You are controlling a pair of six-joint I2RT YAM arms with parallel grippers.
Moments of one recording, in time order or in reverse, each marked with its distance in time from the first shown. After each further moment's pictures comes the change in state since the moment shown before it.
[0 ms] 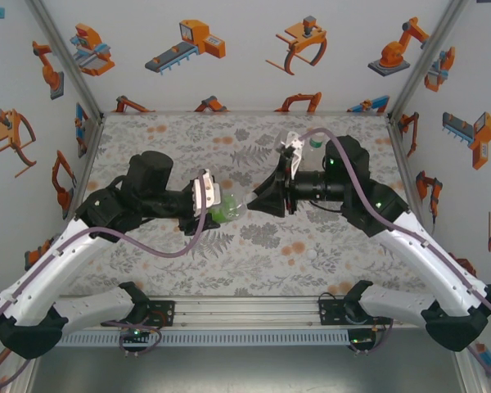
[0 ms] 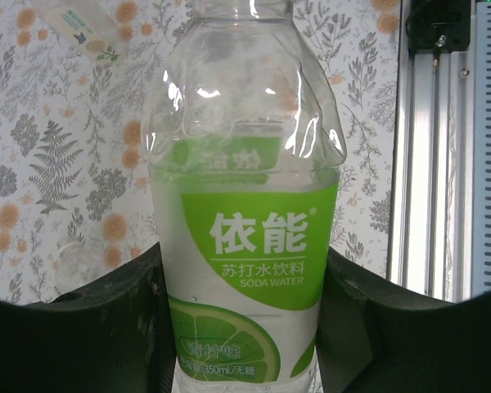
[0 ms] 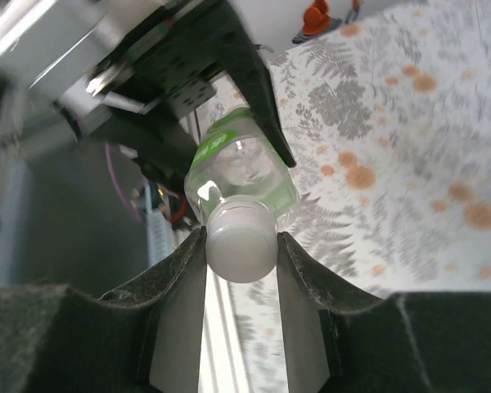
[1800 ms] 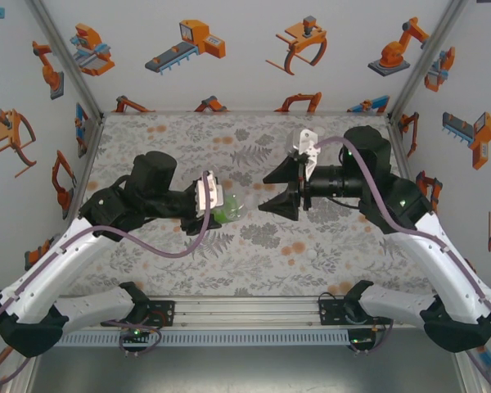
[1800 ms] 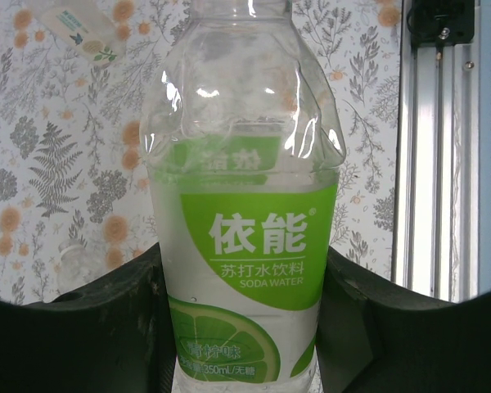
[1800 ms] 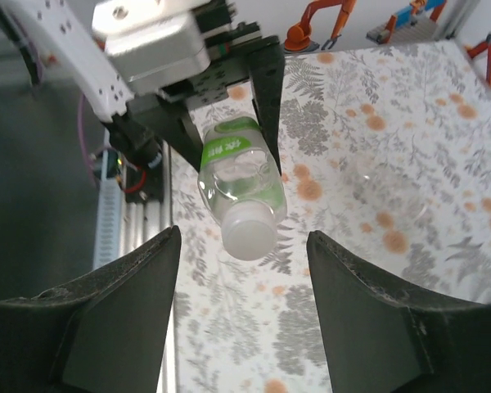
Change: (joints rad) left arm -0.008 0.005 -0.005 -0.002 0.005 0.023; right arm -0.037 0.012 0.201 -0.230 -0.110 -0.436
